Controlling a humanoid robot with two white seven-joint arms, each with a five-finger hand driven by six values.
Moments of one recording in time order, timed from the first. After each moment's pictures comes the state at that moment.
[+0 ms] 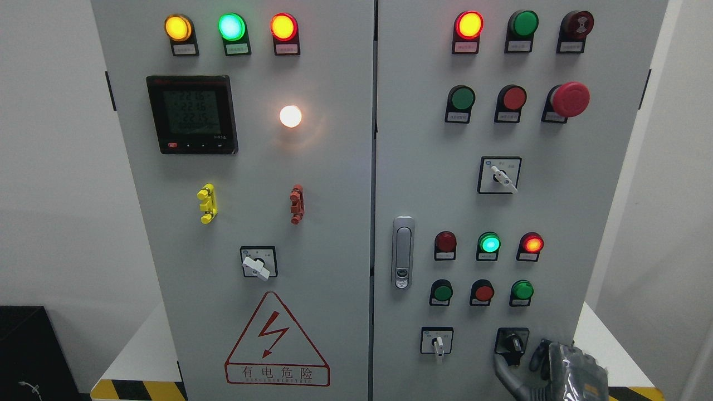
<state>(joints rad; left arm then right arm) 0.04 -0.10 0.00 0.00 0.00 -0.20 0.08 -0.23 0.14 -0.18 -1.60 1.20 0.10 -0.10</state>
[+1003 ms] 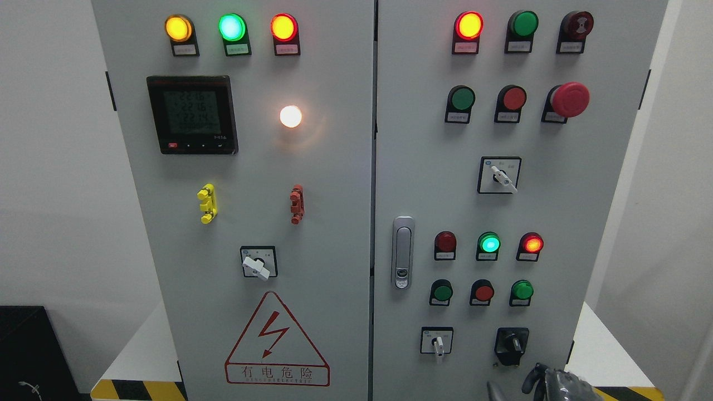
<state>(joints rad) 0.04 -0.10 0.00 0.00 0.00 -0.20 0.08 -0.05 0.14 -0.15 -1.73 1.03 0.02 -0.09</state>
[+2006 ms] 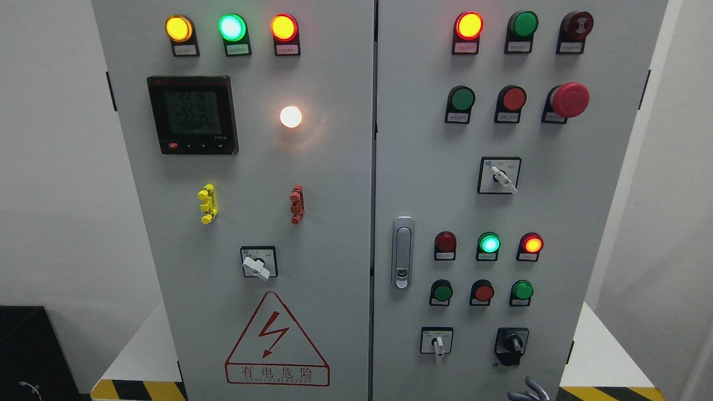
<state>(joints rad) 0.04 -0.10 0.00 0.00 0.00 -0.20 0.08 0.17 0.13 -0.14 -1.84 0.23 -0.33 0.15</state>
